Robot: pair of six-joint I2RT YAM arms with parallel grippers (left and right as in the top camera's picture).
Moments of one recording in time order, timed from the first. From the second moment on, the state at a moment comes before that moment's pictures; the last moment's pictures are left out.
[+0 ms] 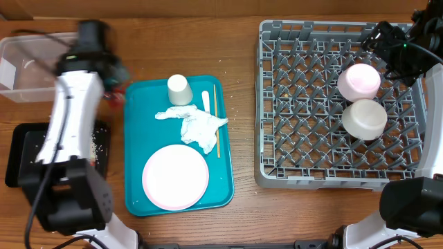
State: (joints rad) left arm 0.13 1.82 1.60 -0.83 -0.14 -0.47; right arm -0.25 1.78 1.93 -1.18 -0.18 0.44
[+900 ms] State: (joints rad) left arm 0.39 1.73 1.60 -0.58 0.28 -0.52; right arm -0.25 1.78 1.93 -1.18 -0.18 0.44
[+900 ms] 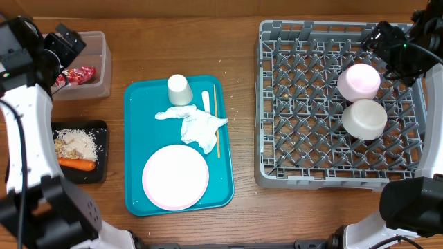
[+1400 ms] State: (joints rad) left arm -0.13 1.65 1.59 -1.14 0.32 -0.46; right arm -0.25 1.78 1.93 -1.18 -0.18 0.44
